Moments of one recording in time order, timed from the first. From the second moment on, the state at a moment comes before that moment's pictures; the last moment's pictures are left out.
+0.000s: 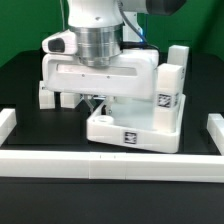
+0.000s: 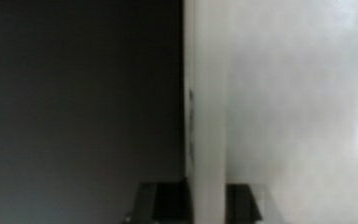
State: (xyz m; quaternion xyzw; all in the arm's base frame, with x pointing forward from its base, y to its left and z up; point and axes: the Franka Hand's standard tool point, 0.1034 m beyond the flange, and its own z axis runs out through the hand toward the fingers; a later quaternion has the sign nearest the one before) arm 0.501 -0.055 0.014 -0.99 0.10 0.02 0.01
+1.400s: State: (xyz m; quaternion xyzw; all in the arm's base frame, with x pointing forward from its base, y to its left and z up) arm 0.549 -0.039 0.009 -0.92 -0.39 0.01 -0.02
